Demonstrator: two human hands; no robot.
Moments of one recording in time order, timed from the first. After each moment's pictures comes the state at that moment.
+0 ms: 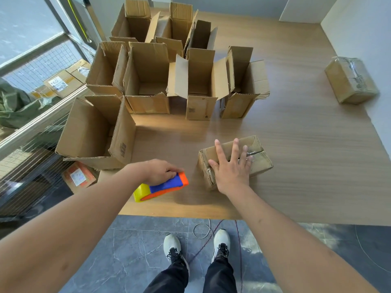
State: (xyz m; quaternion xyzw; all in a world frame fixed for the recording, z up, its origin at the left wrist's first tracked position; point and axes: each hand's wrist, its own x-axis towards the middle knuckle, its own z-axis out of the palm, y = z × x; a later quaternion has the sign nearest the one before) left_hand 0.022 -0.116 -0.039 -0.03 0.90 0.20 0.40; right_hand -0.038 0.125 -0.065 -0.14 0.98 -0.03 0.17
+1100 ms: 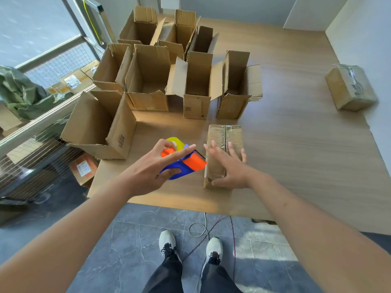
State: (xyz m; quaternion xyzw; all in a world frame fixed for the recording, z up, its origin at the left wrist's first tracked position) left_hand 0.082 -0.058 0.028 0.09 0.95 0.30 0.03; right_hand -0.075 0.197 -0.025 -0.38 0.85 -0.11 0.34
